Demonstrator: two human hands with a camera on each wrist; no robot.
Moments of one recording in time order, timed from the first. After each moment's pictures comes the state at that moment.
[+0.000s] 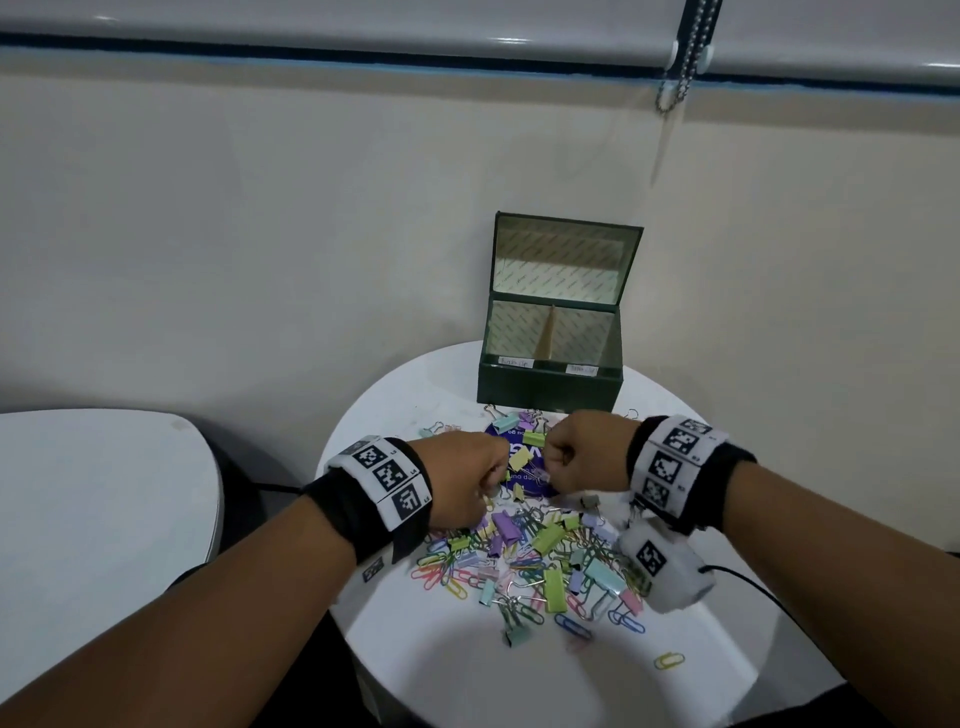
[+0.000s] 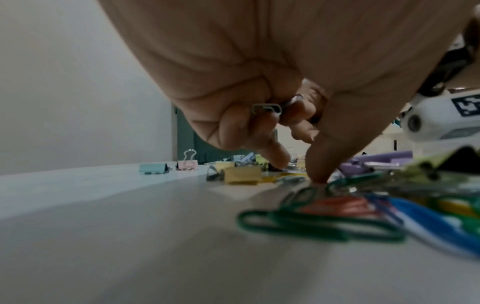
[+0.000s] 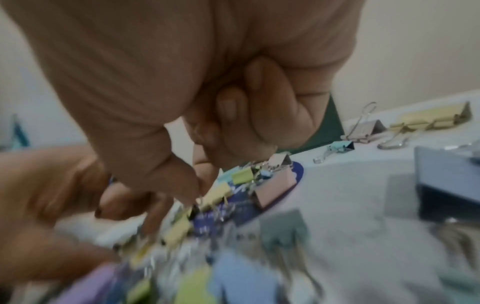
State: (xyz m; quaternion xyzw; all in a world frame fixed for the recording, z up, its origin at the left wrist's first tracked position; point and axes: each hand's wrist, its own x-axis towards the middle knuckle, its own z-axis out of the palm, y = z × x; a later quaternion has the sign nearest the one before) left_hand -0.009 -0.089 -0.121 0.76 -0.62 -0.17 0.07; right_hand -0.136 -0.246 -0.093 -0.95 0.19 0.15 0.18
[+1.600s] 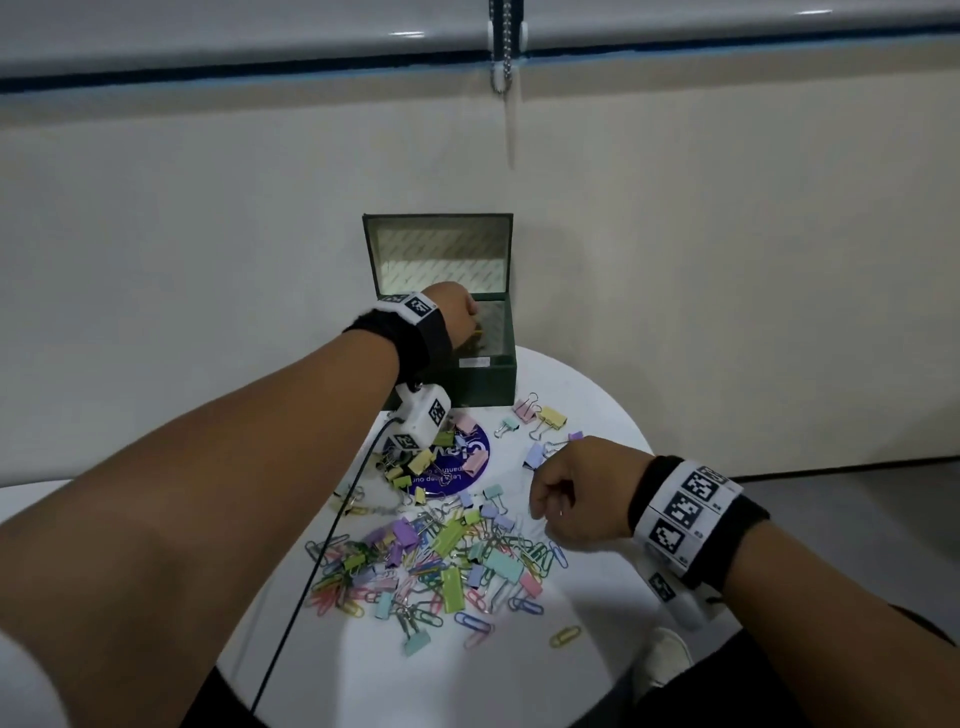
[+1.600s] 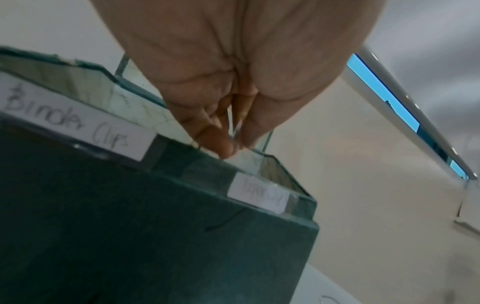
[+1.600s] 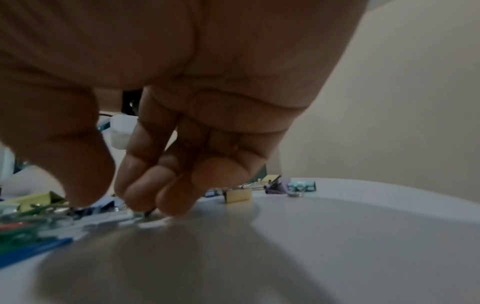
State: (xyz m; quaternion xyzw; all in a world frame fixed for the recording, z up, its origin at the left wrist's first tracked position) left_hand -0.007 -0.280 -0.047 0.84 -0.52 -0.09 0.12; right_hand -0.254 -0.276 -0.118 -0.94 0.22 0.07 0.24
